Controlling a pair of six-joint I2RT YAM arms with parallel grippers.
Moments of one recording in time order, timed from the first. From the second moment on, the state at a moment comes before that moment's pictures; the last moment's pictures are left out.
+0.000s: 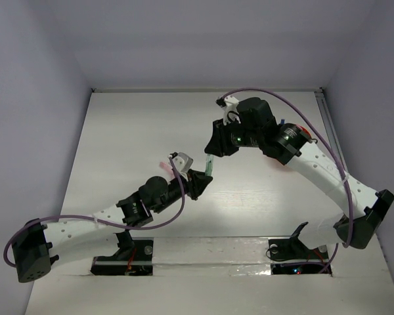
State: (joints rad) left arm -1.08 0.87 0.46 0.38 -0.18 -0.36; right arm 0.77 1.39 1.54 -0.71 -0.21 0.34
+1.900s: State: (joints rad) left arm -1.03 0.98 0.67 0.01 -0.16 -0.39; right arm 0.89 1.18 0.91 -0.03 0.01 0.60
